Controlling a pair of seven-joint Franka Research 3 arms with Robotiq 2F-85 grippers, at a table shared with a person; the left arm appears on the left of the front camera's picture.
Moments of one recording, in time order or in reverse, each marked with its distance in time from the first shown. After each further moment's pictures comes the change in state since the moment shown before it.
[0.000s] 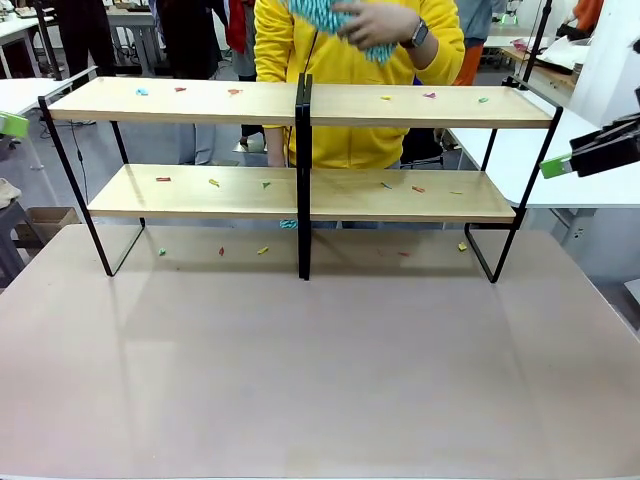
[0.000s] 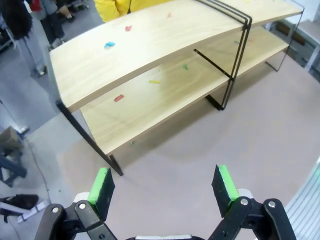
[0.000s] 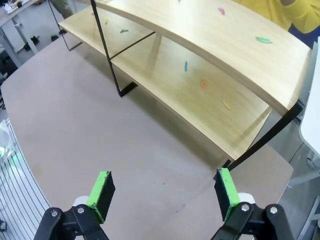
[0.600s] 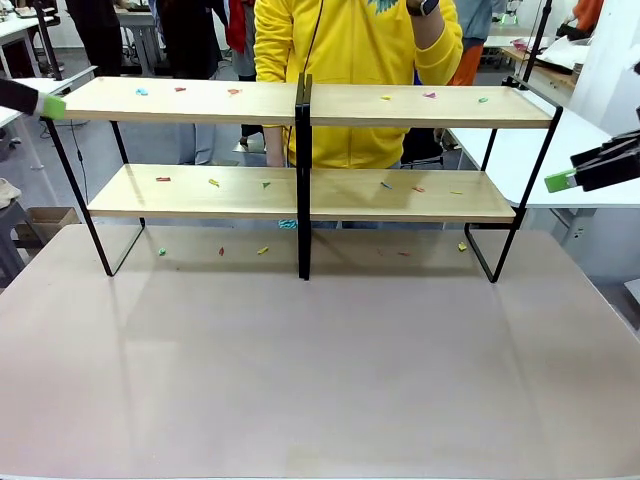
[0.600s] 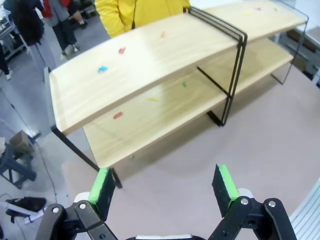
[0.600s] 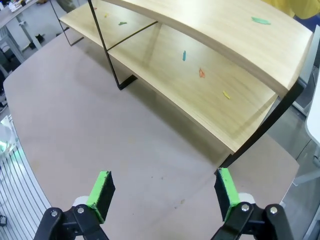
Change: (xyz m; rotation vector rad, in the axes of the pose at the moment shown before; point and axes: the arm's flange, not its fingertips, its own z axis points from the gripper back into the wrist) left arm 0.034 -0.046 -0.001 0.077 -0.049 0.001; right arm -0.021 -0.023 -0.008 0.036 0.009 -0.020
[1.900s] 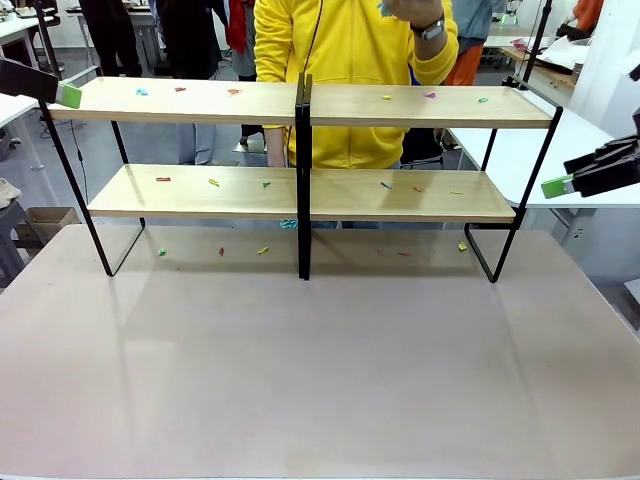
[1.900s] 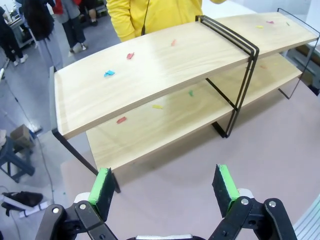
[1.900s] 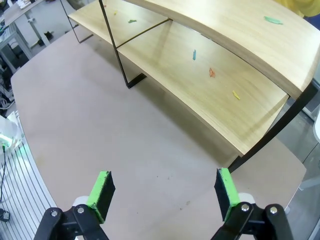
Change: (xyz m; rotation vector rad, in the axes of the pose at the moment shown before) left arm 0.004 -0.002 -0.015 0.037 -0.010 0.055; right arm -0.002 0.002 -0.005 0.044 -0.002 0.008
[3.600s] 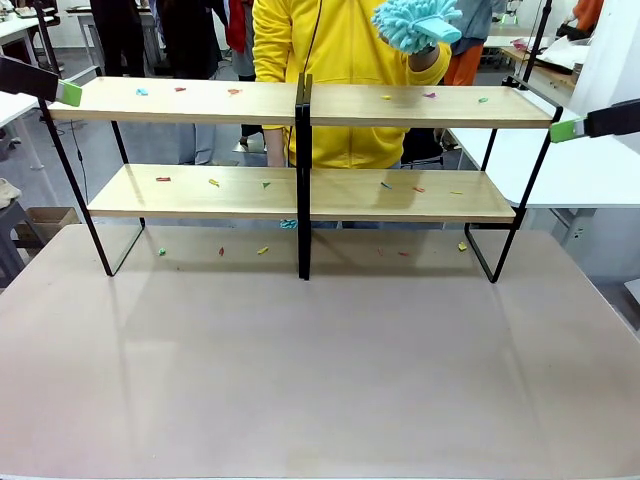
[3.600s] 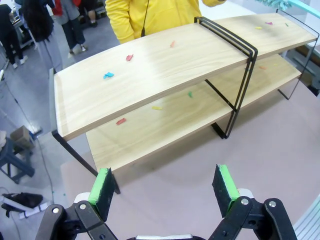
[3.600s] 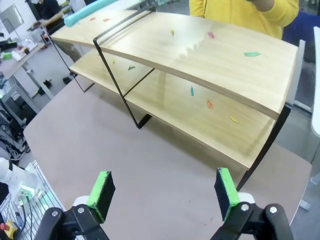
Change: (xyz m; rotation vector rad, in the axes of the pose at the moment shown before) left arm 0.001 -0.001 0.001 -0.002 -0.005 -0.002; right arm 0.036 0.031 0.037 -0.049 -0.160 -0.189
